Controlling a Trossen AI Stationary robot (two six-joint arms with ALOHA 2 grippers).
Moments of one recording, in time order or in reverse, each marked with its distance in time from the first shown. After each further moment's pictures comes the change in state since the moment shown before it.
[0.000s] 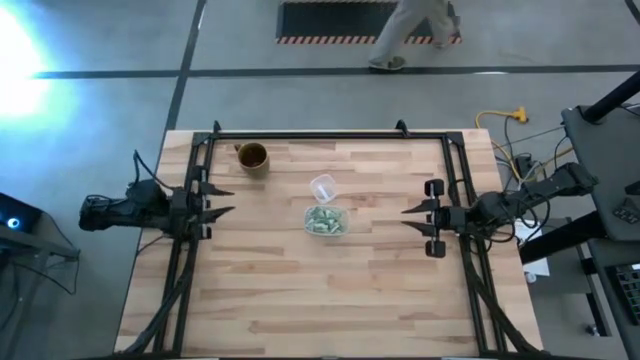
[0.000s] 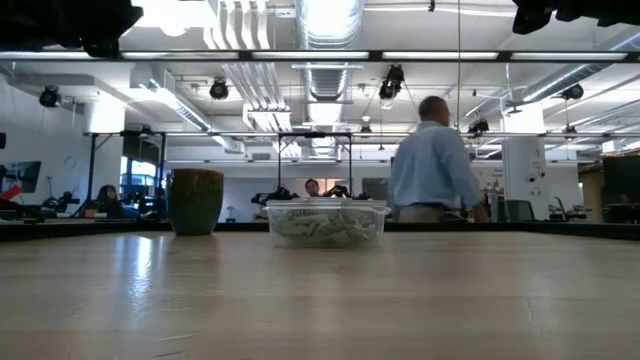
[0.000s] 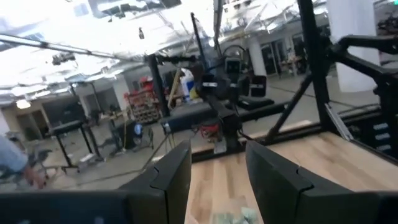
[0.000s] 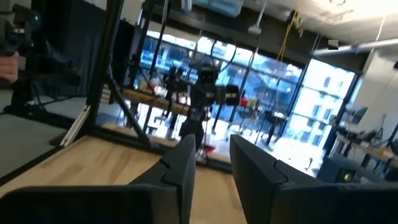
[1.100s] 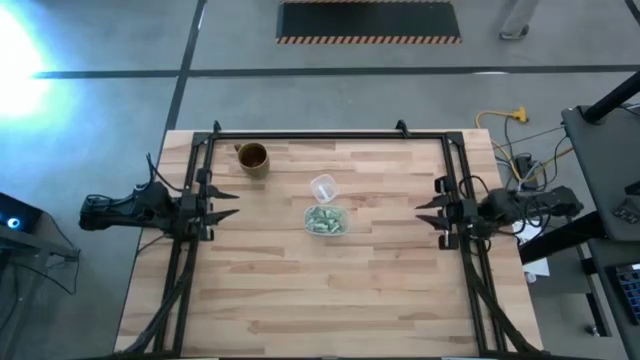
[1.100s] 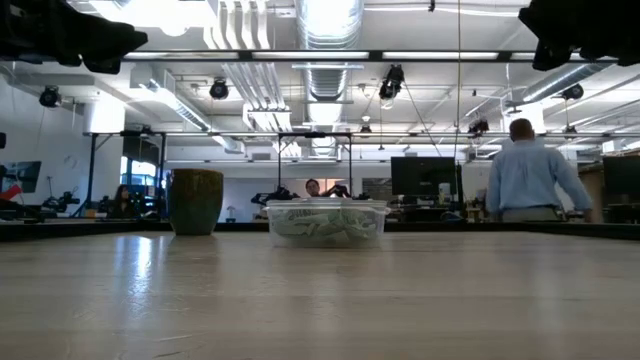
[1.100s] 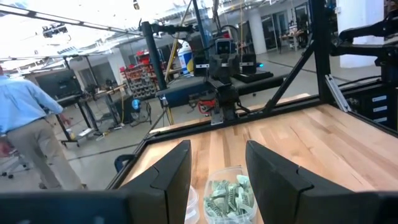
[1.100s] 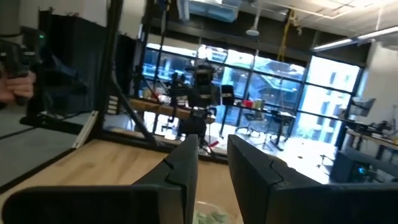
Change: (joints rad) left arm 0.000 0.000 -0.006 -0.116 -0.028 -0.021; right arm -0.141 -0.468 -0.151 -0.288 -0.156 0.107
